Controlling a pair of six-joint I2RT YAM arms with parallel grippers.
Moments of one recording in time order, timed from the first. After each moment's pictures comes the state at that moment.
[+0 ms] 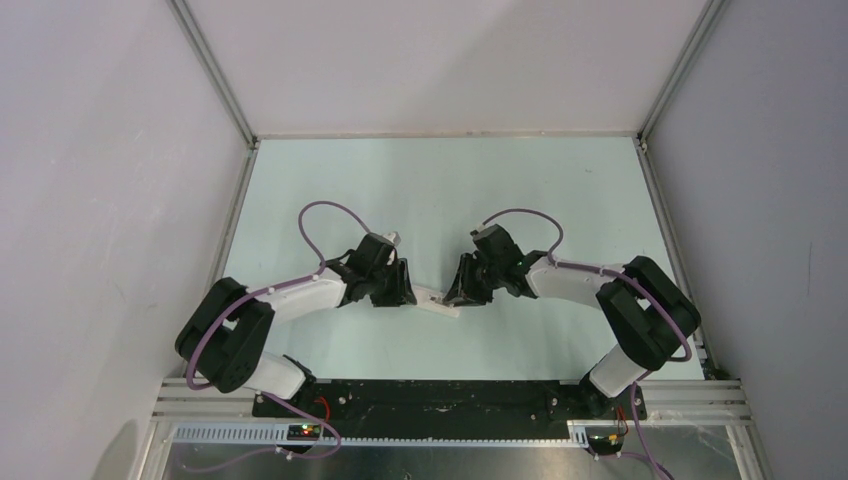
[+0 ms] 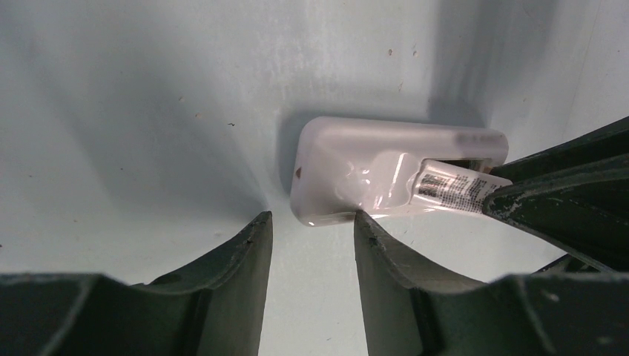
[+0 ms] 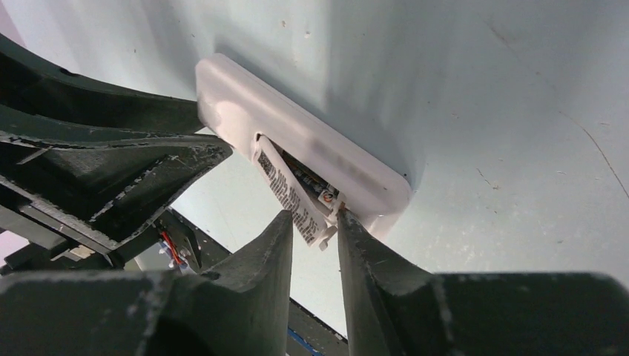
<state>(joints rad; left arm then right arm) -0.61 1.44 0.65 -0.21 0.15 -0.65 0.71 1.60 0.80 -0.09 -0.33 0.88</state>
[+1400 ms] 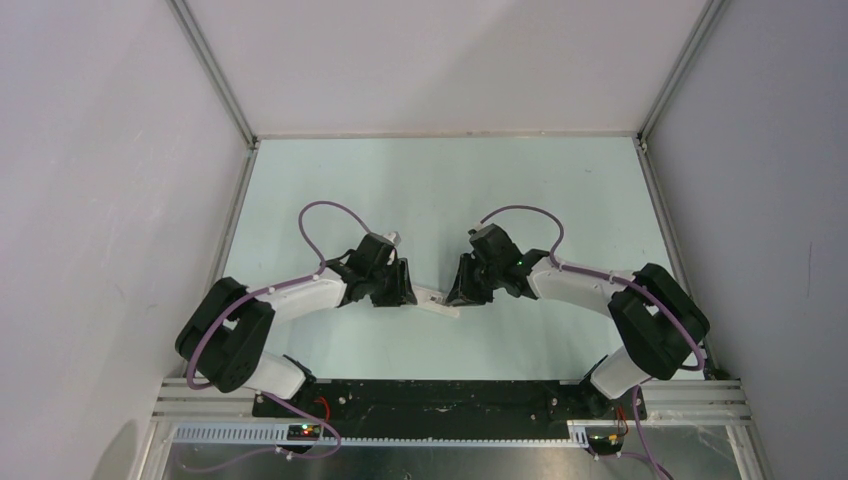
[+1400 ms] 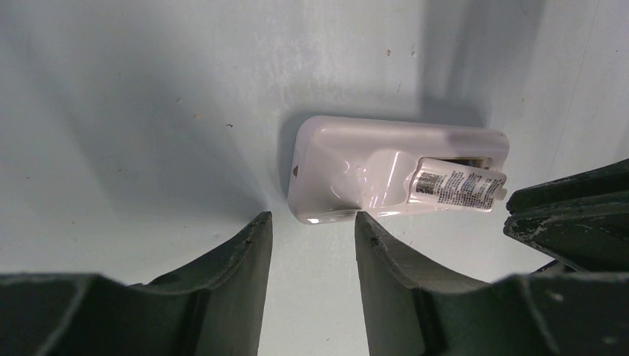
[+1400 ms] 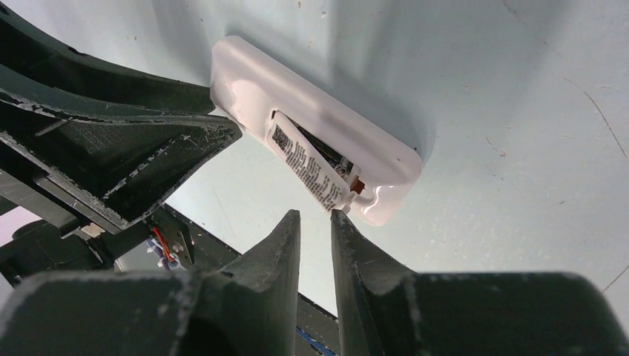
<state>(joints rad) -0.61 1.44 0.65 -0.20 0.15 -0.65 0.75 1.55 0.83 -0.20 -0.27 0.87</state>
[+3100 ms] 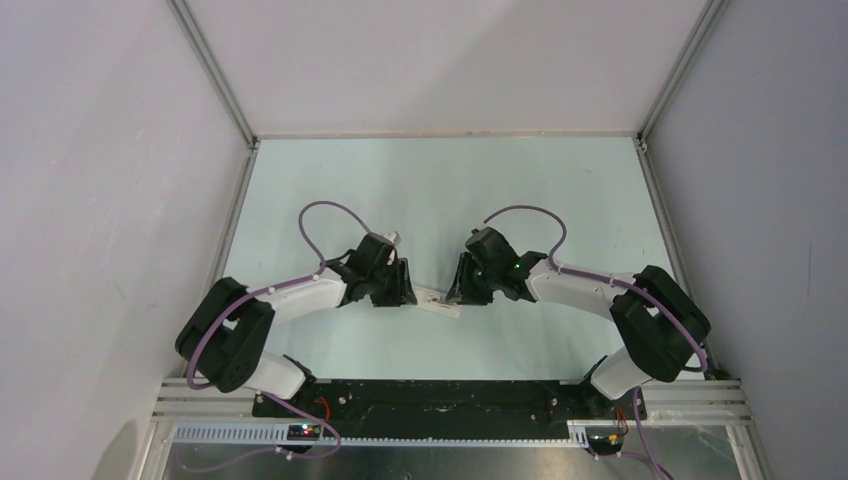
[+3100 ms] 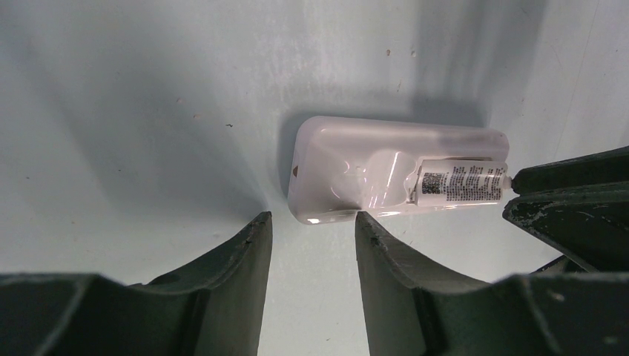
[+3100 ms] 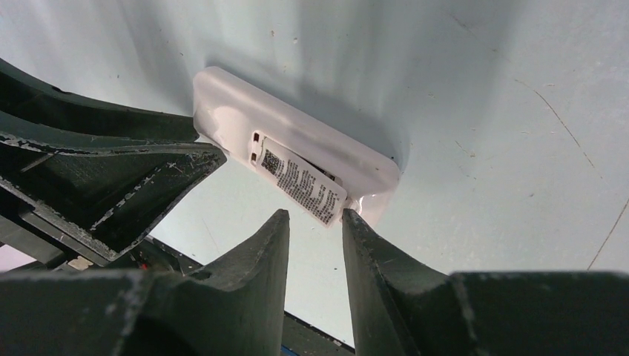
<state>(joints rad) -0.61 1.44 0.65 -0.20 0.15 -0.65 0.78 1.54 0.84 -0.22 -0.13 0.92</state>
